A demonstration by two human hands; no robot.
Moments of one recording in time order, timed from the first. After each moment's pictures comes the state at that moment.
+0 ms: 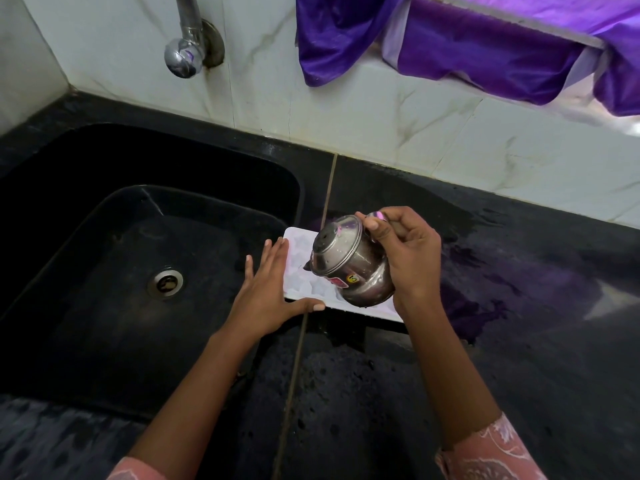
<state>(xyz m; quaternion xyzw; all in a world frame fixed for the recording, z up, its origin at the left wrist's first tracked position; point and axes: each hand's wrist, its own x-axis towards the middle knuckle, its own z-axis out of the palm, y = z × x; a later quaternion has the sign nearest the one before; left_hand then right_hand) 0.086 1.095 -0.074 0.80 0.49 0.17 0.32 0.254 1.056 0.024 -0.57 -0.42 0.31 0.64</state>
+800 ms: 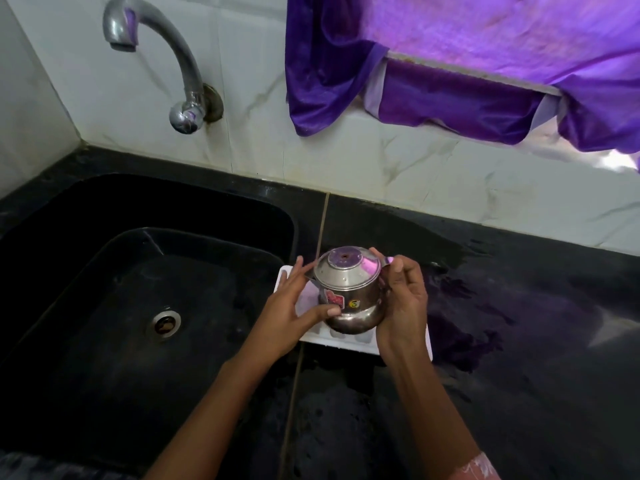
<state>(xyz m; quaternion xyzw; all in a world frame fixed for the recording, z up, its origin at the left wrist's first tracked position) 0.112 1.089 -0.024 0.70 0.41 0.34 0.48 0.264 1.055 -0.011 -0.41 -0.27 0.40 0.77</state>
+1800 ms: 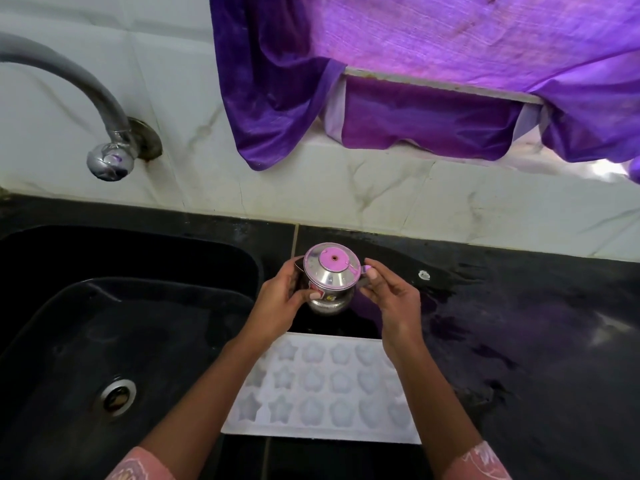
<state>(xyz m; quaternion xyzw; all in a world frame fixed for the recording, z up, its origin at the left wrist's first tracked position) 0.189 1.212 -0.042 0.68 0.39 0.34 0.52 0.344 1.140 -0.027 -0.60 -0.25 0.33 0.68</state>
